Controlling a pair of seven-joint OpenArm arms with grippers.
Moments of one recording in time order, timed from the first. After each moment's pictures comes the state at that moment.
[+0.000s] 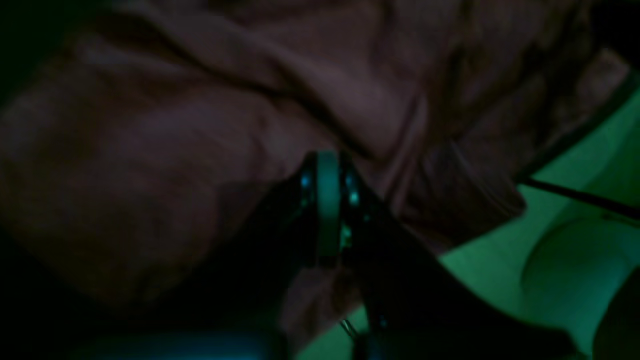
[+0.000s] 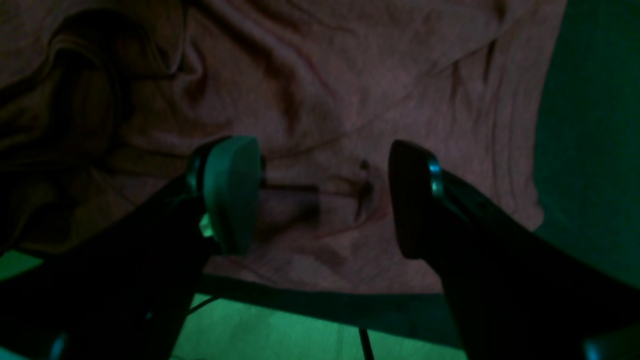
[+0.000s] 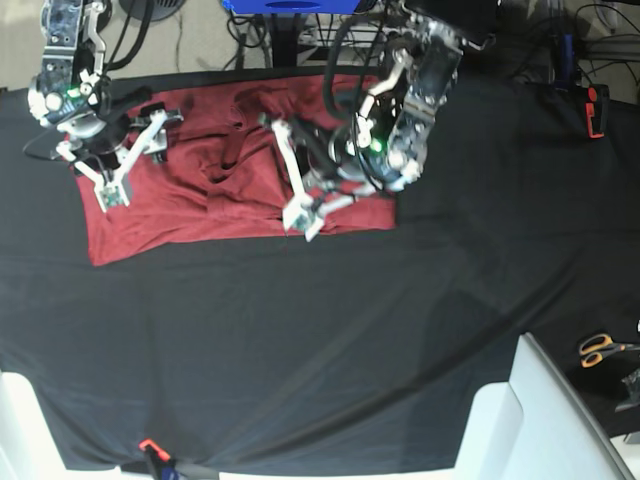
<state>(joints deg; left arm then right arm) 6.3 -3.1 22.4 92.3 -12.2 -9.5 61.9 -20.4 2.1 12.8 97.8 -0.4 25.1 -43.9</state>
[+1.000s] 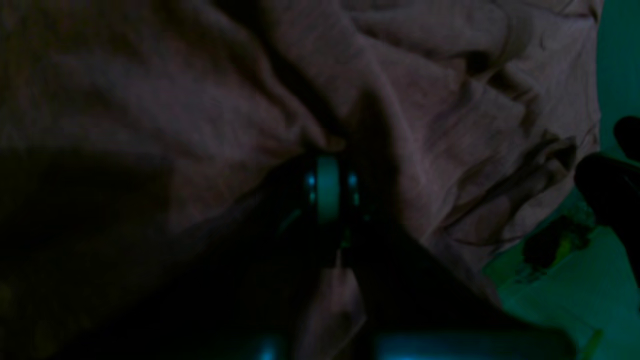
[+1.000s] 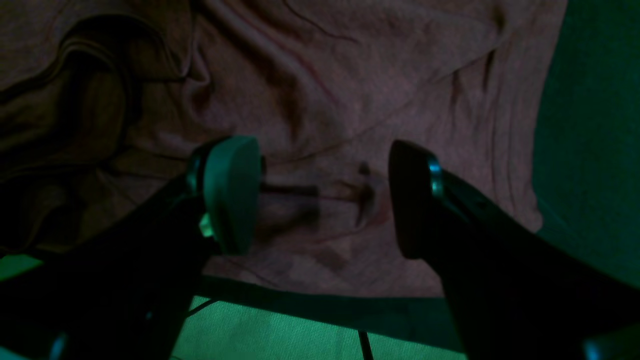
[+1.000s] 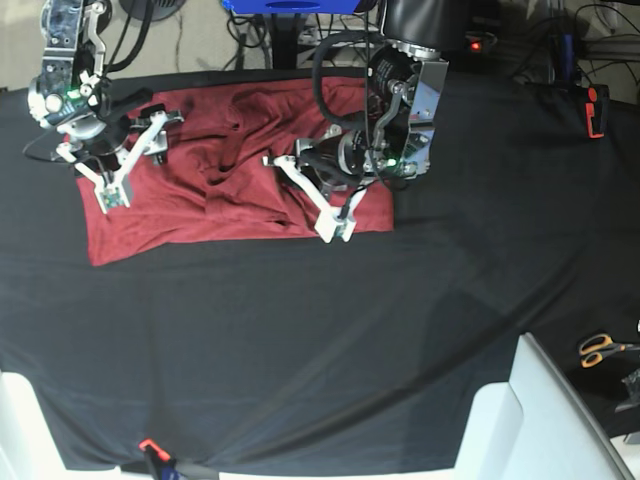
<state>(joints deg) 3.3 4.4 8.6 73.6 -22.1 -9.2 49.1 -20.3 2.2 12.8 97.8 -0.4 25.1 -44.0</state>
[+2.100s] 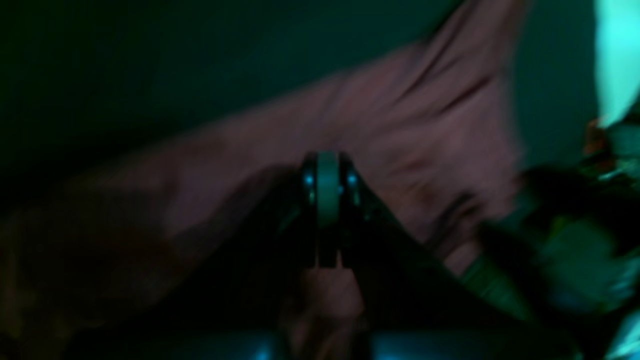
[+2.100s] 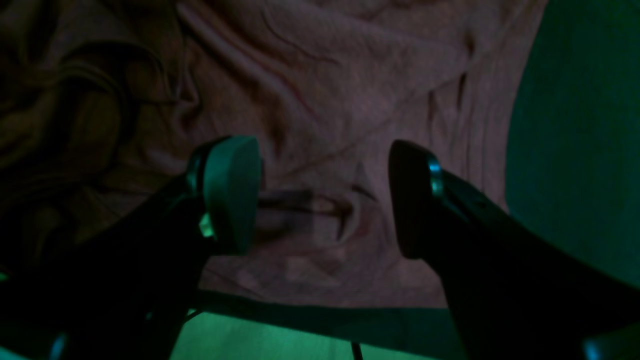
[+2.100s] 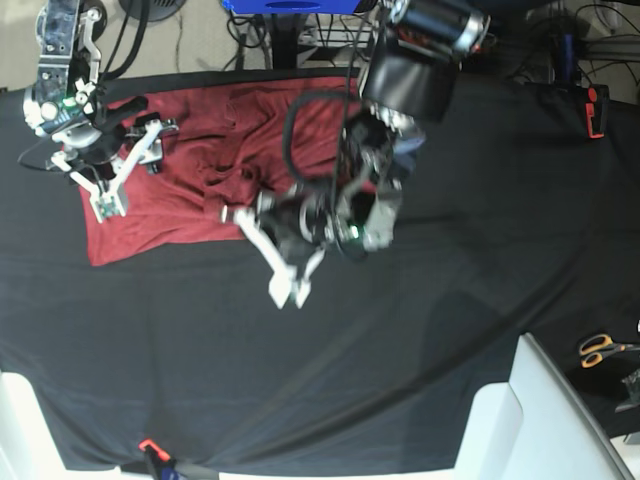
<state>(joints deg) -11.6 6.2 14.6 64.3 -29.5 -9.1 48.8 -18.8 3.1 12.8 97.7 -0.4 24.9 -44.0</state>
